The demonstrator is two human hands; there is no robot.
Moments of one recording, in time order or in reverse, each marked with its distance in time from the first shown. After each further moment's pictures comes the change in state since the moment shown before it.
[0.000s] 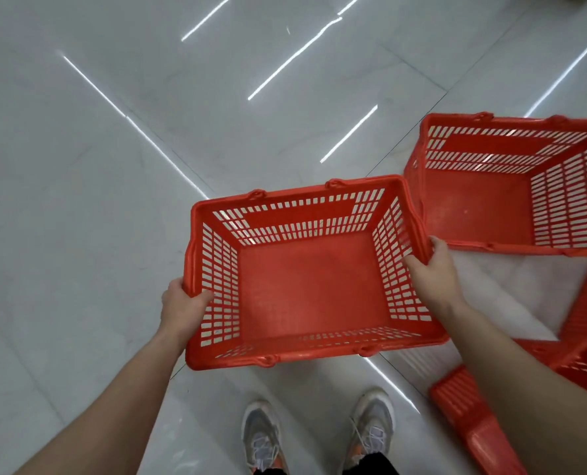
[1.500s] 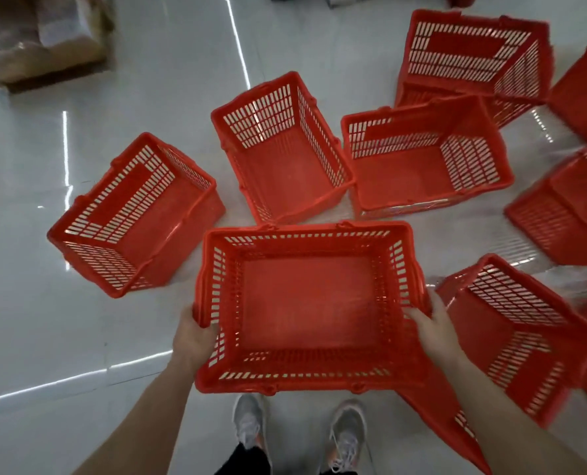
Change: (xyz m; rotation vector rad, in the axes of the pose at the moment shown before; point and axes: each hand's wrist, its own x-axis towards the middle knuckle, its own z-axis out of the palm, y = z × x) left_hand -0.441 0.081 0.363 0.715 -0.538 0.666; right_hand -0.347 0.449 -0.365 0.714 0.624 0.539
